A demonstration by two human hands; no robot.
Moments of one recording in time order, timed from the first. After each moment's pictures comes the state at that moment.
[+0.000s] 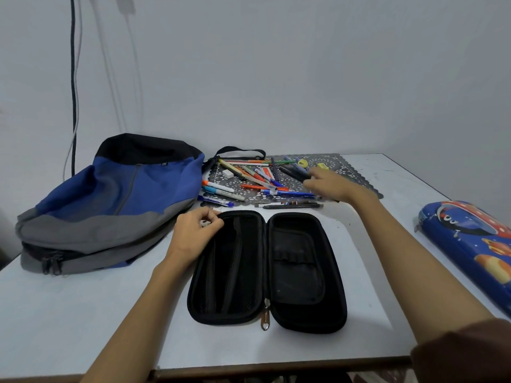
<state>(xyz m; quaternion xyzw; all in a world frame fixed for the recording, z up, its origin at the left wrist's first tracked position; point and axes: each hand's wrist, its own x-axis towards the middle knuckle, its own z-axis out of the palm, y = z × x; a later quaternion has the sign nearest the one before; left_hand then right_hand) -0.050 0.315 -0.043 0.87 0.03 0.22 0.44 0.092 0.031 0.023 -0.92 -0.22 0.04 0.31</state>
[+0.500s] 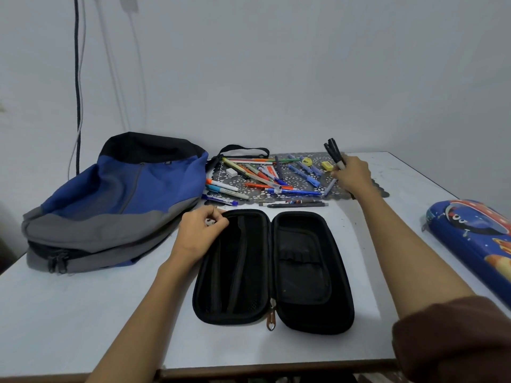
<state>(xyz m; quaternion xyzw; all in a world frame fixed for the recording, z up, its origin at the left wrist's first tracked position) -0.051 0.313 -0.041 0.88 0.04 0.23 0.42 0.127 0.013 0.007 -0.92 -0.01 -0.17 0.36</state>
